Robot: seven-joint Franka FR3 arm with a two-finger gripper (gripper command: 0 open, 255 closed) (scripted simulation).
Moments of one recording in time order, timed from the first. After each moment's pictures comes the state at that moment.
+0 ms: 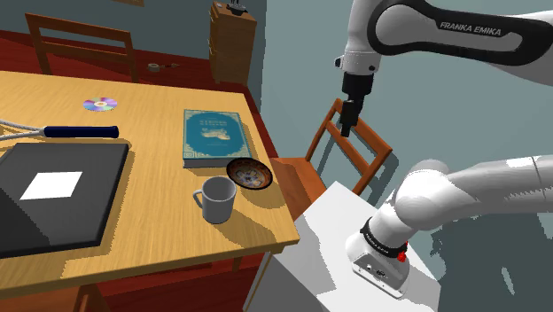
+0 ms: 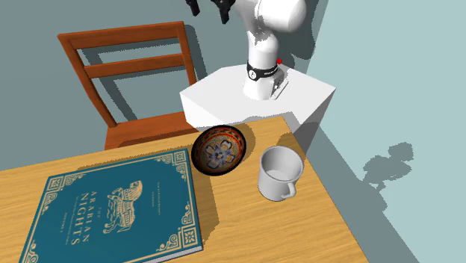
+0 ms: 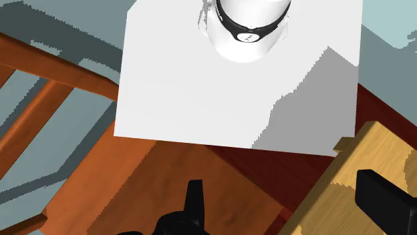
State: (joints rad) arm -0.01 -0.75 0.02 -2.45 -0.02 1.43 -0.16
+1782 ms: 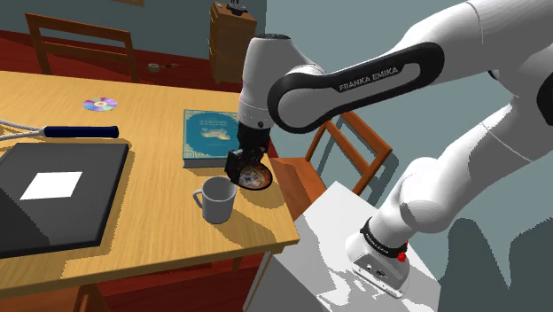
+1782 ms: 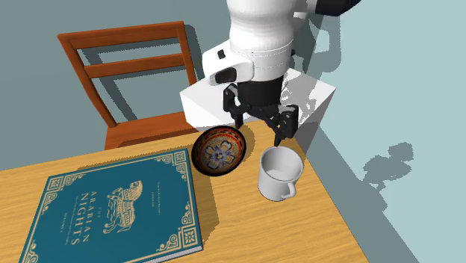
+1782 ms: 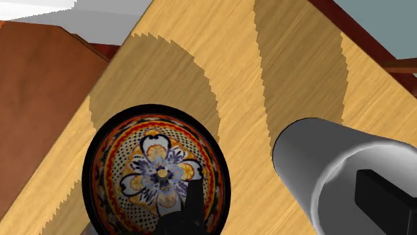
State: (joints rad) arm 0.14 -0.21 0.43 -2.38 0.19 2.16 0.30
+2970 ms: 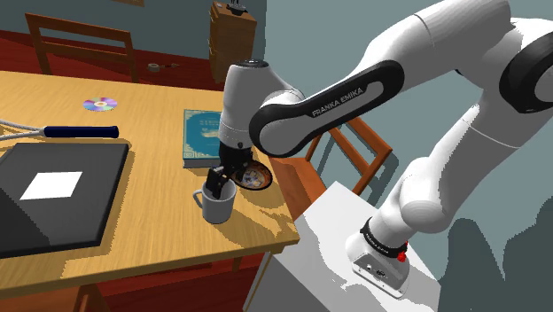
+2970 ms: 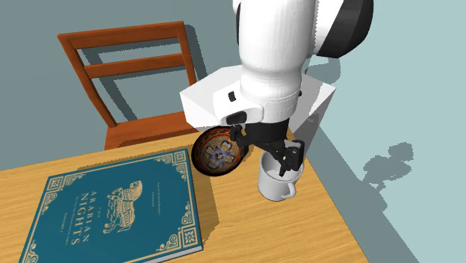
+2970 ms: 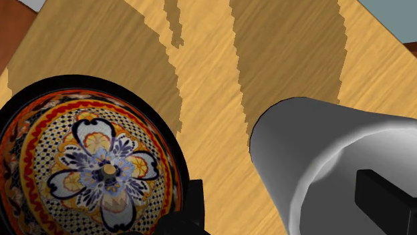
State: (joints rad) arm 0.14 -0.04 0.48 -2.34 0.10 2.33 0.40
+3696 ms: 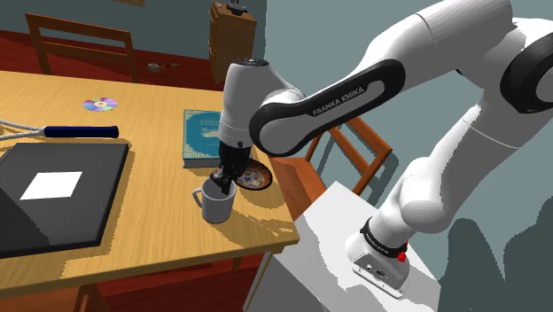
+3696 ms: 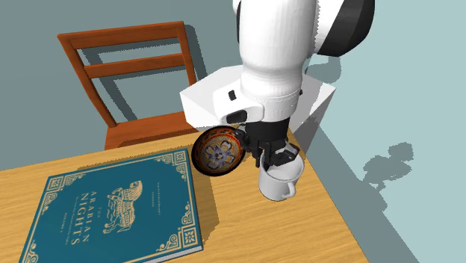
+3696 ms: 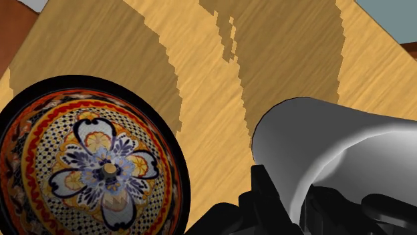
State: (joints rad) arm 0.14 -0.04 0.48 -2.34 0.11 2.32 0.40
